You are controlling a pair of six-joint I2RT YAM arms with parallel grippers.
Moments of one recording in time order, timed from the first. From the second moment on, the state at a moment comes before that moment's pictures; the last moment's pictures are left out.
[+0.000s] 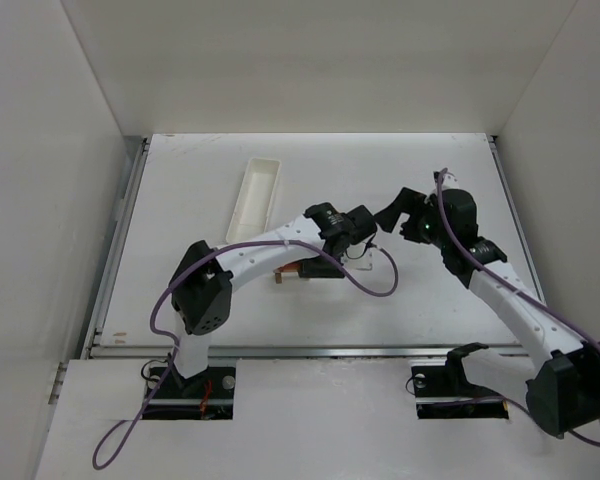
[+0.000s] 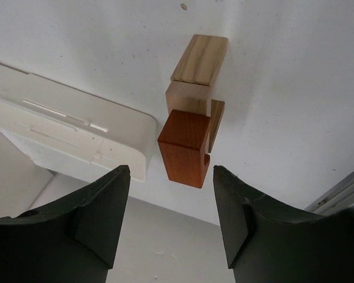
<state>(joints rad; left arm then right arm) -1.01 1.90 1.67 -1.22 -0.34 0.59 0.29 1.07 0.78 -0.16 -0.13 0.61</state>
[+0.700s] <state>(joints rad) -0.67 1.45 1.56 -1.16 -0.03 0.57 0.23 1.76 1.47 -0.41 -0.30 0.15</state>
